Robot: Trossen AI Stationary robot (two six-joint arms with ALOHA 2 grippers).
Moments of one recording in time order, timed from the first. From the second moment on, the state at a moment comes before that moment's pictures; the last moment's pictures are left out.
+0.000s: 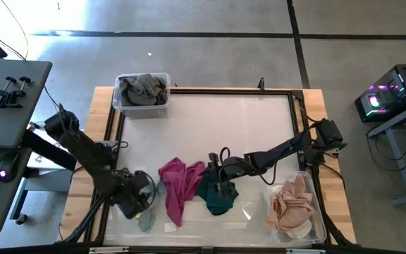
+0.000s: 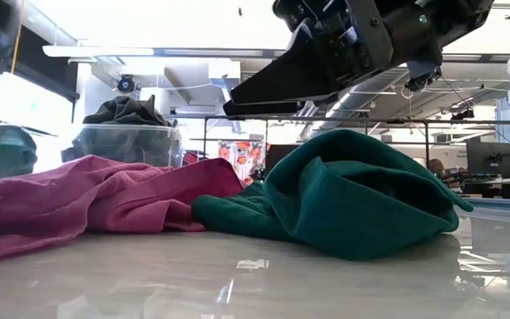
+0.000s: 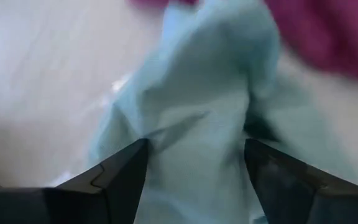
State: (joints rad) left arm -0.84 1.46 0.93 -1.01 -0.23 -1.45; right arm 0.26 1.81 0.90 0.49 0.02 -0.06
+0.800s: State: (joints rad) left arm -0.86 1.46 0.62 -0.60 -0.75 -1.44; right arm 0.24 1.81 0.90 0.53 0.01 -0.10
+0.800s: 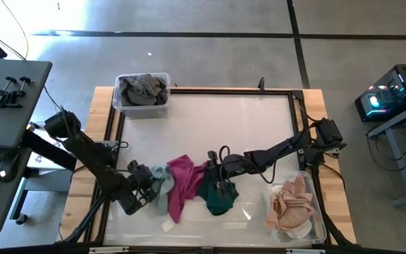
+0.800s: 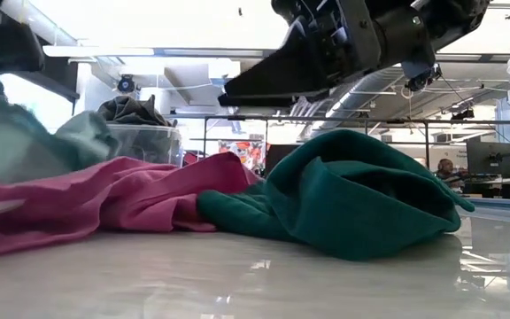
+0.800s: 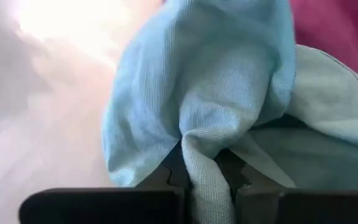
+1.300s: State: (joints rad) left arm -0.73 1.42 0.82 -0.69 -1.11 -1.30; right arm 0.23 1.81 0.90 0.79 0.03 -0.40
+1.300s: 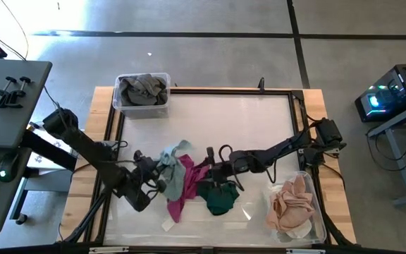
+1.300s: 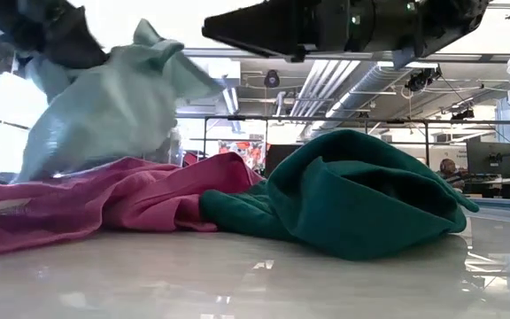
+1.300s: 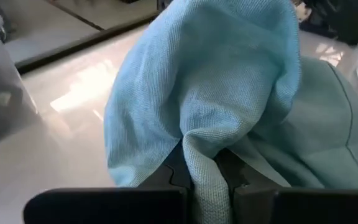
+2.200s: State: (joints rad) left arm -0.49 1.41 0.83 0.10 -0.65 -0.45; right arm 0.25 1.81 1.02 0.53 0.18 -0.68
